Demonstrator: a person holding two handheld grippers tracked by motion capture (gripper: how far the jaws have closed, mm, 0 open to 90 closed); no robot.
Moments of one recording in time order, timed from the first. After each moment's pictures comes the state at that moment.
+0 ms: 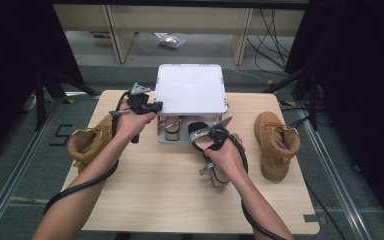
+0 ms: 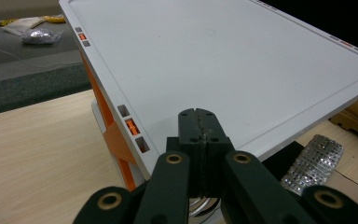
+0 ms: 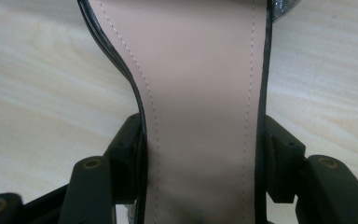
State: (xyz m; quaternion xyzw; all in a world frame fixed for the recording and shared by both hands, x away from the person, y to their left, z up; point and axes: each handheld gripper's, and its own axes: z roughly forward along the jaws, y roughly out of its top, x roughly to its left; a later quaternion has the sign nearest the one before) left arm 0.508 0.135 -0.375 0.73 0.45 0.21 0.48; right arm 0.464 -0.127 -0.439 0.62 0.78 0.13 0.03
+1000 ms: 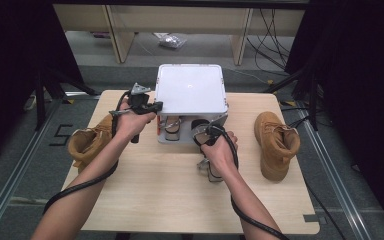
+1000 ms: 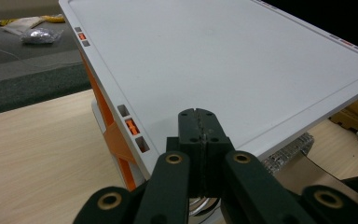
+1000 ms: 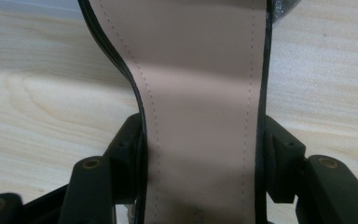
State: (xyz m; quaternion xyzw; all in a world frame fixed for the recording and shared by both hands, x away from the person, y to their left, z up) left arm 0.508 0.136 -0.374 0.73 0.45 0.21 0.47; right arm 0.490 -0.114 -0.461 0.67 0.73 0.11 0.06
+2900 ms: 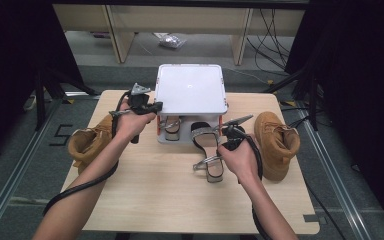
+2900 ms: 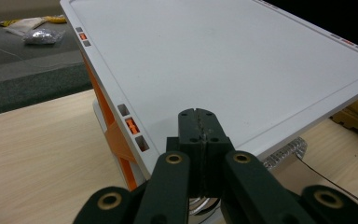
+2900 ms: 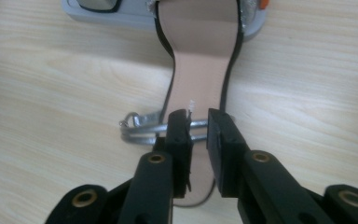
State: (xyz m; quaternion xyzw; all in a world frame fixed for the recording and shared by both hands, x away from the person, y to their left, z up) left arm 0.507 0.135 -0.374 0.73 0.45 0.21 0.47; right arm 0.429 -0.157 -0.392 0.63 0.75 0.22 0.04
